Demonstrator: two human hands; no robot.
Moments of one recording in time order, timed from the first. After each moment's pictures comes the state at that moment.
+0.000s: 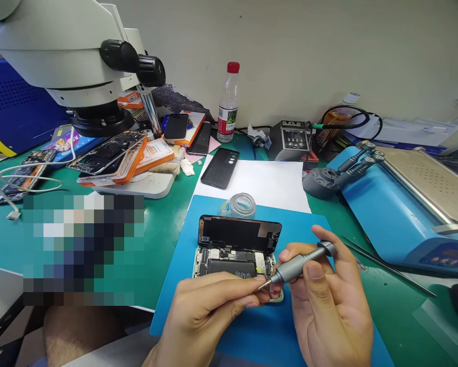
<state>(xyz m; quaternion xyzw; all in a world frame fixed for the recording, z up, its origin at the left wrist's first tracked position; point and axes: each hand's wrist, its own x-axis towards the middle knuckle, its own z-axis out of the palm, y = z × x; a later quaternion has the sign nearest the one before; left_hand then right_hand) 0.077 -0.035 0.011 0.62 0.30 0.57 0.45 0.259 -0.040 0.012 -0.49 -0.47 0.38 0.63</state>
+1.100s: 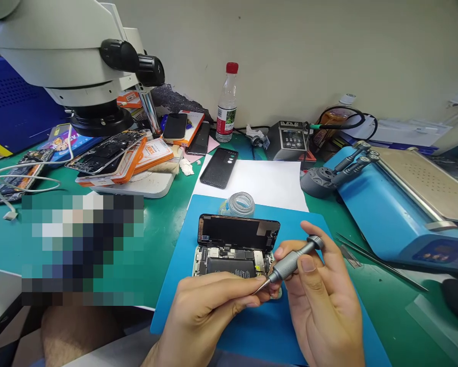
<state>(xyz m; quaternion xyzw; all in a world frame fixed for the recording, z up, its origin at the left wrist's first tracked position) 0.076 -0.036 0.009 0.62 0.28 0.56 0.46 0.254 -0.030 0.020 -0.41 -0.45 0.46 0.64</state>
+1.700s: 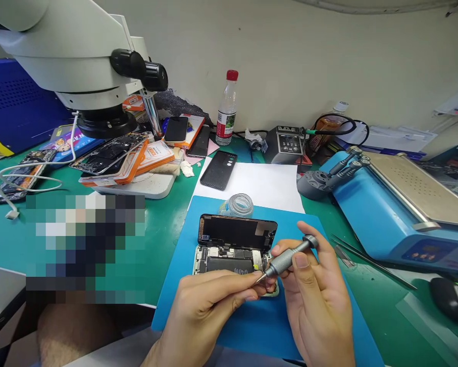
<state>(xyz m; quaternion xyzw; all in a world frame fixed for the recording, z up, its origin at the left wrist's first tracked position) 0.073 -0.040 0.001 0.64 0.30 0.54 0.46 0.254 -0.033 0.017 -0.42 -0.43 0.48 0.64</state>
